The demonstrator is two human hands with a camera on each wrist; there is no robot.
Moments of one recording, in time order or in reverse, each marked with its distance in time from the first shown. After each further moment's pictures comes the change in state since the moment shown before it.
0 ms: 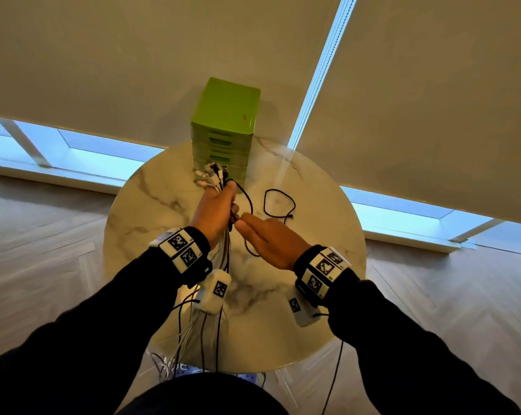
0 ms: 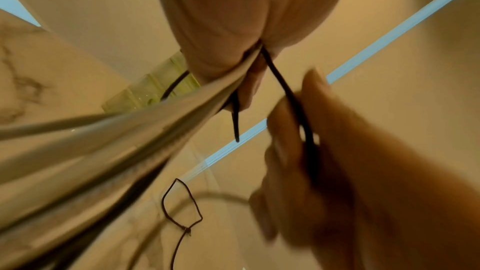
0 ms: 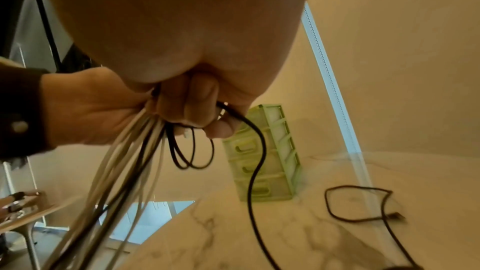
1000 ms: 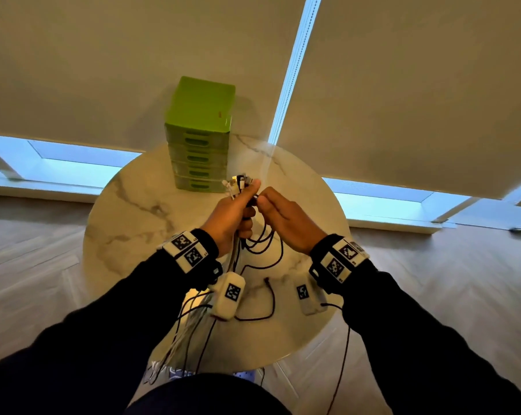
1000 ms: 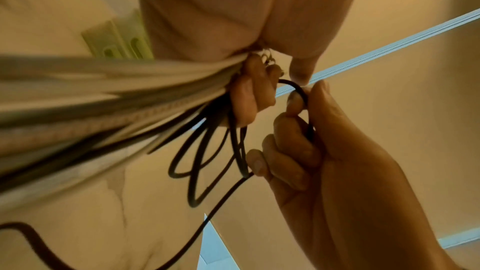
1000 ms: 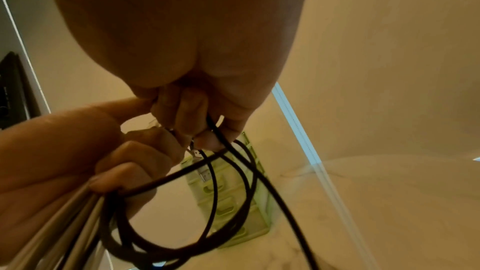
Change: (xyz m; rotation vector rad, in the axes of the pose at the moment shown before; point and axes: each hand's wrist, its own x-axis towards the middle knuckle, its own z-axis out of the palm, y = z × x) left_hand -0.024 0.007 0.048 -0.057 -0.342 -0.201; right_hand -0.027 0.022 -0.043 0.281 0.241 0.111
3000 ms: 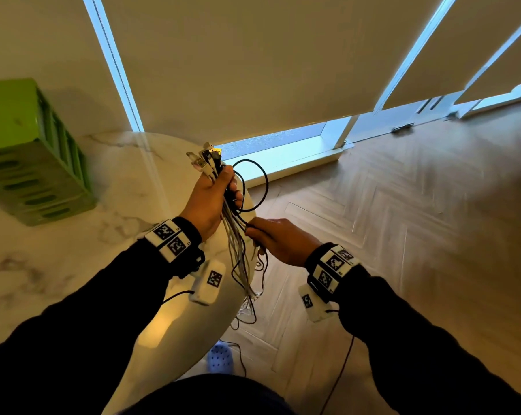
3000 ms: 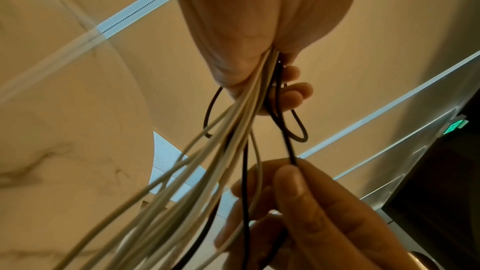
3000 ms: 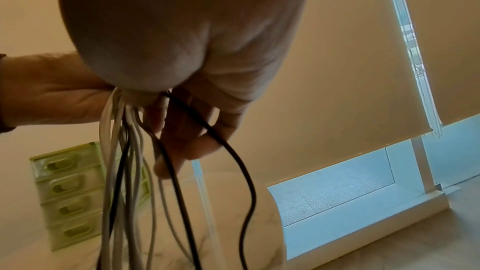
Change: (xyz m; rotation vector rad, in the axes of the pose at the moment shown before) left_hand 0.032 -0.063 0.203 0.030 -0.353 0.134; right_hand -0.200 0.116 -0.079 -0.220 0.140 0.318
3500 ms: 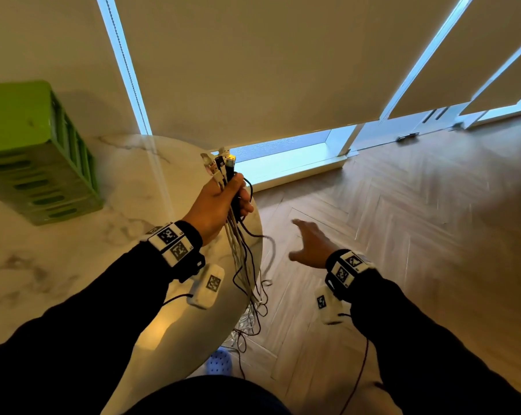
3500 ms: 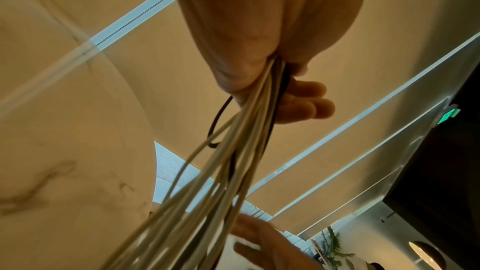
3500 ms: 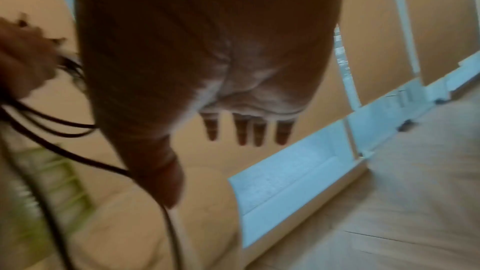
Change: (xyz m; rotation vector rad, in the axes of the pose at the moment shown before) left_hand -0.004 0.007 -0.006 0.133 -0.058 0.009; right_hand -0.007 0.070 -0.008 -0.117 -0.100 0.579
